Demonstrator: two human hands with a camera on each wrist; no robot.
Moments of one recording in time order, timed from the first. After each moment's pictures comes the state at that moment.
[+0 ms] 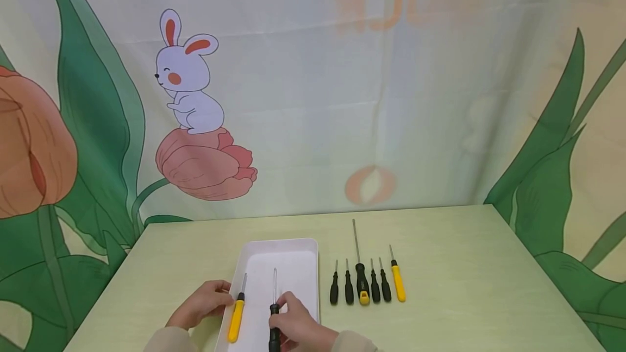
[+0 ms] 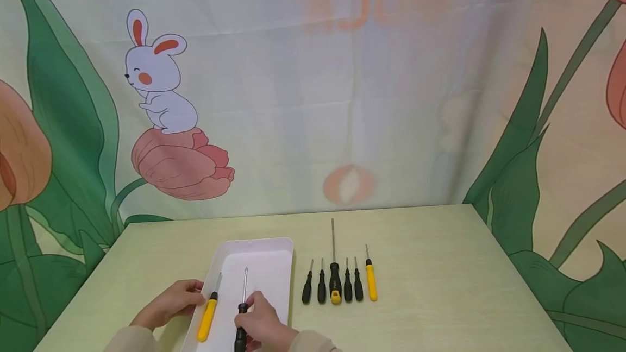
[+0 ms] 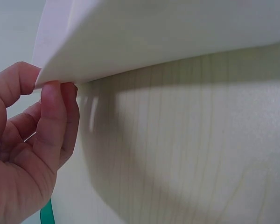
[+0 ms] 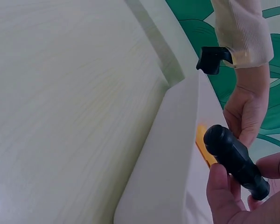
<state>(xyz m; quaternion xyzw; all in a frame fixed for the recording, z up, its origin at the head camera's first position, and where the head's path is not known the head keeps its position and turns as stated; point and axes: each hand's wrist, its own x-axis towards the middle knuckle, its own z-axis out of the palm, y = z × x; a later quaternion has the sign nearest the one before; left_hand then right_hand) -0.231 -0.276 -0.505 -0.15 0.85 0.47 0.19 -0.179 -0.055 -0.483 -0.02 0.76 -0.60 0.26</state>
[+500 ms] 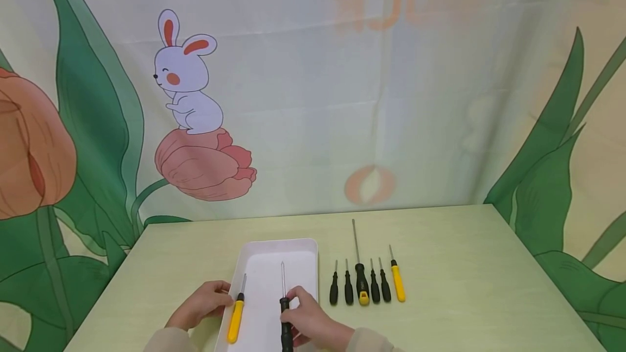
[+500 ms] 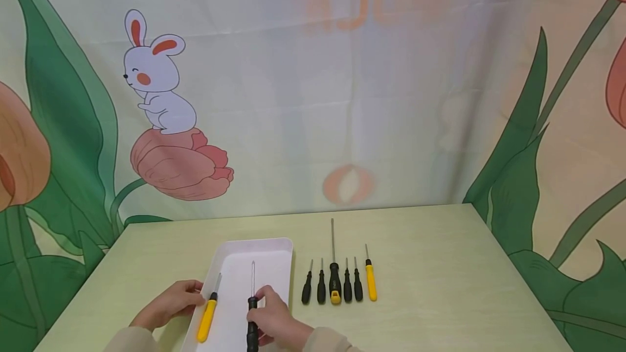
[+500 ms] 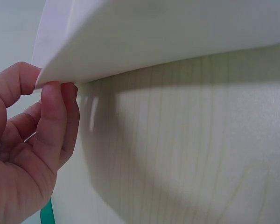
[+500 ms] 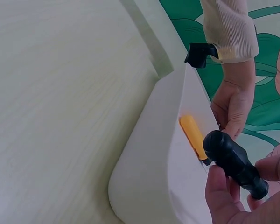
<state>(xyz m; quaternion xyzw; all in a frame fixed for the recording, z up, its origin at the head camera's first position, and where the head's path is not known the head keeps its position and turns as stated) -0.232 -0.277 -0.506 -0.15 0.86 0.45 0.20 -0.186 -0.034 -0.477 -0.03 0.75 -0.61 0.25</state>
